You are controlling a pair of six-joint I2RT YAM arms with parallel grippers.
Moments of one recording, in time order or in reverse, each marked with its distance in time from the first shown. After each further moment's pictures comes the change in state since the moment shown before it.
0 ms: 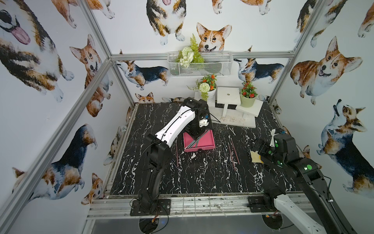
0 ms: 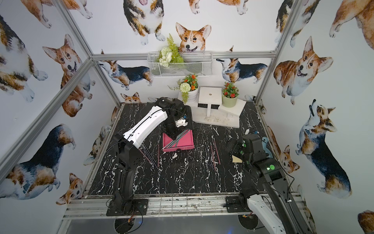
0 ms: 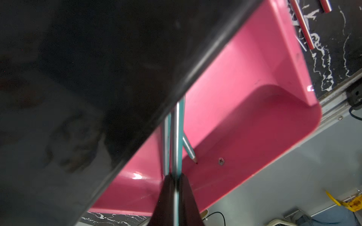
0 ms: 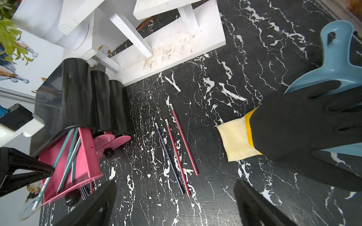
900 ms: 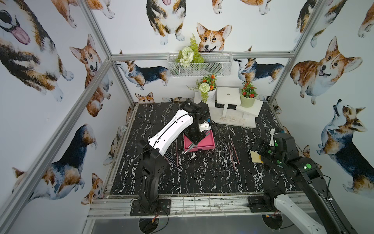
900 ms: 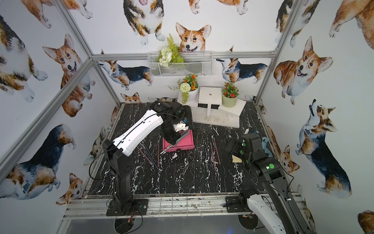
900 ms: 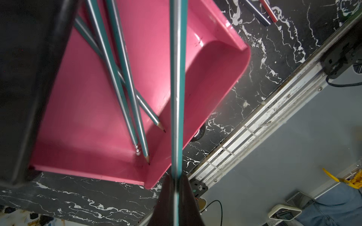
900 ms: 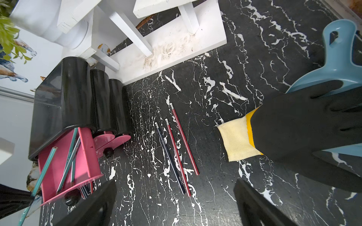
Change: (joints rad) left arm -0.066 -0.154 -0.134 0.000 0.050 0.040; right arm 0.000 0.015 0.006 0.001 -0.005 -0.003
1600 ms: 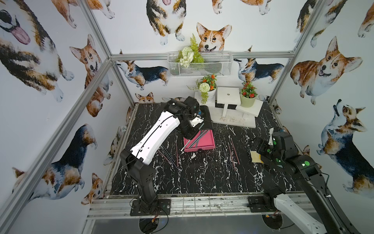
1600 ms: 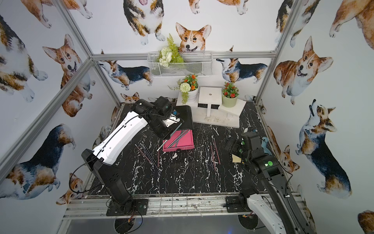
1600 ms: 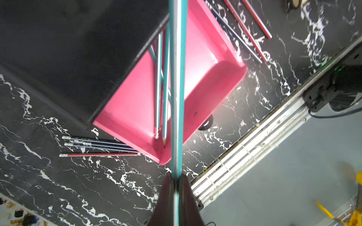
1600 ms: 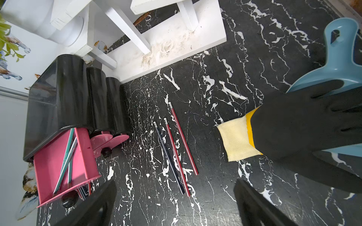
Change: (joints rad) left arm 0.058 -0.193 -0.099 0.084 -0.027 -0.075; right arm 0.000 0.027 0.009 0.000 0.000 -0.005
